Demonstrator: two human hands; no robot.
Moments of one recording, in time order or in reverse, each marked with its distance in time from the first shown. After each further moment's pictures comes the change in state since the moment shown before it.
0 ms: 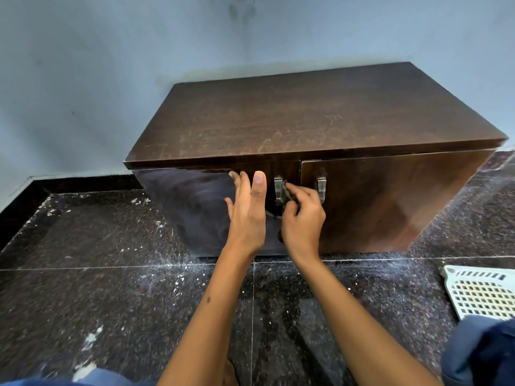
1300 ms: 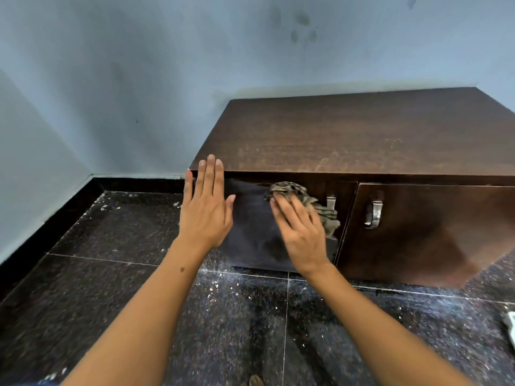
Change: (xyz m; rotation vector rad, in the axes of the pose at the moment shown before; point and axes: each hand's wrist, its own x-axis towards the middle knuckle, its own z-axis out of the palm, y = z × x) left_hand 0.035 -0.038 -0.150 1.357 0.312 0.295; right_hand -0.009 0.000 0.064 -0.706 0.051 -1.065
